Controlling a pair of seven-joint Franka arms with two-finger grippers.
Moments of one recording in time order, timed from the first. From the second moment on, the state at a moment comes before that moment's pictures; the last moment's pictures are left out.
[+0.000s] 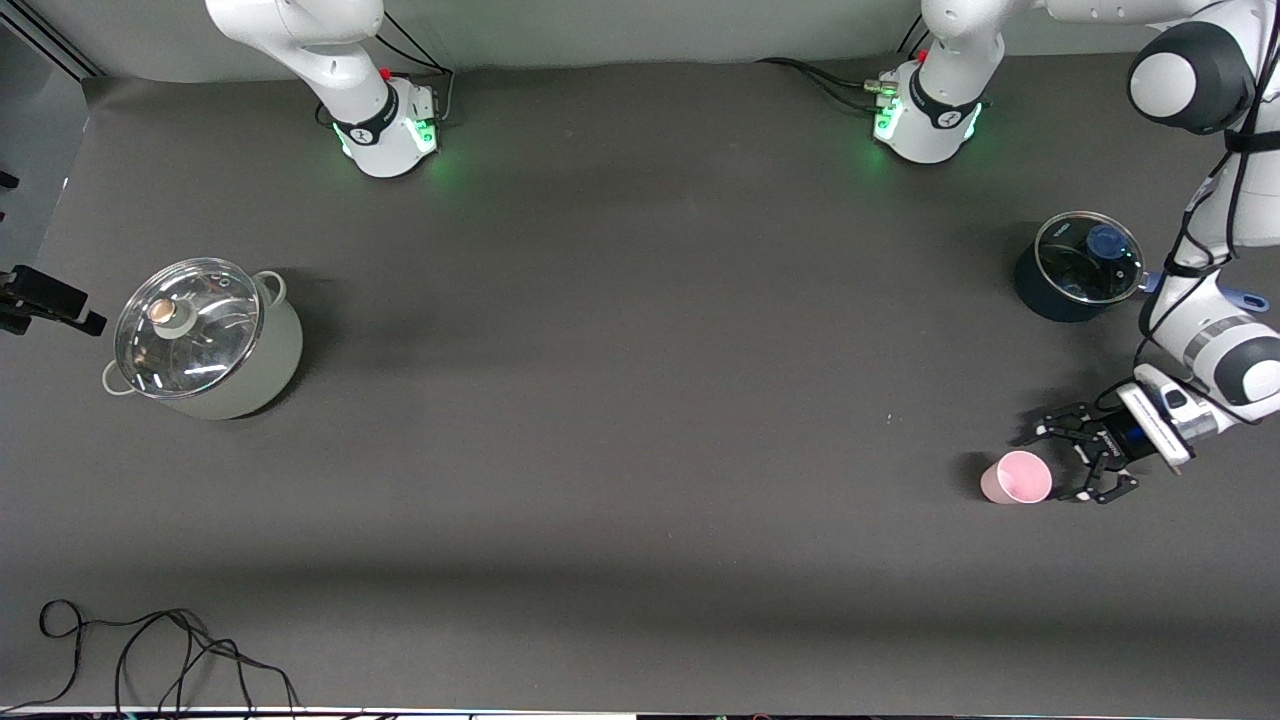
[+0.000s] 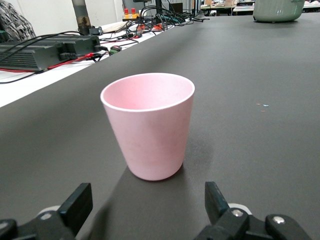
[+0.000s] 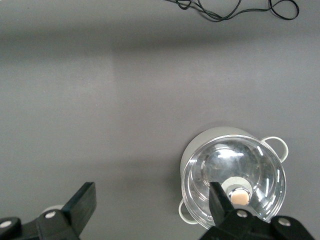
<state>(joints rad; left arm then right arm) 0.48 0.92 -0.03 -1.60 -1.25 1.88 2.56 -0.02 0.03 -0.17 -1.59 0.09 1.67 -0.11</state>
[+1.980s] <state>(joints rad) 0.40 0.91 -0.08 -1.62 -1.40 1.97 2.47 -0.02 0.03 -0.18 -1.59 0.09 1.67 -0.11</state>
